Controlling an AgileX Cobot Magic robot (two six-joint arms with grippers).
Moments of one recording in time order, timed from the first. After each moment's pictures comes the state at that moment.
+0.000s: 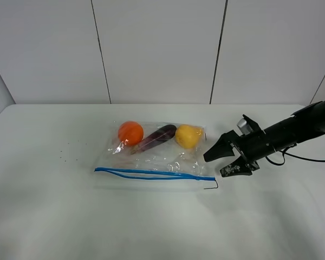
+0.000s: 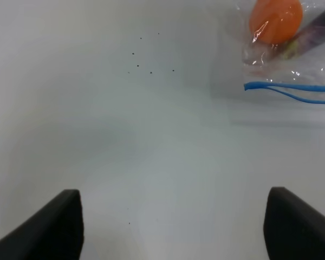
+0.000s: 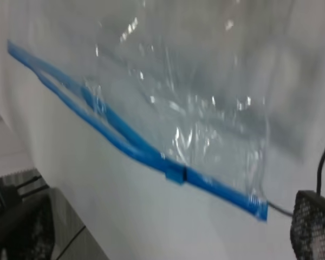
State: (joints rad) left arm 0.06 0.00 -0.50 -0.05 1.05 0.07; right arm -0.06 2.11 -1.11 1.11 1.11 -0.88
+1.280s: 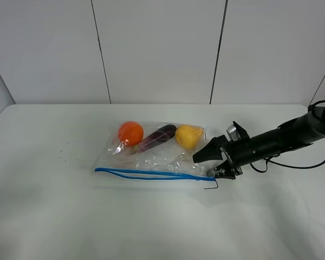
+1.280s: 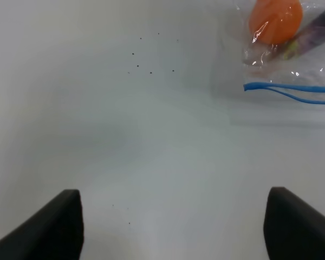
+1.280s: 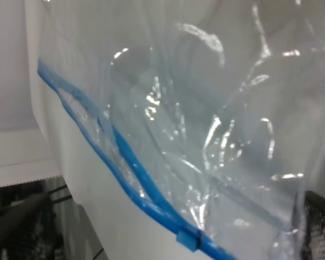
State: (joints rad) left arm 0.06 0.00 -0.50 -0.05 1.05 0.07; right arm -0.02 2.24 -1.12 1.29 1.14 -1.05
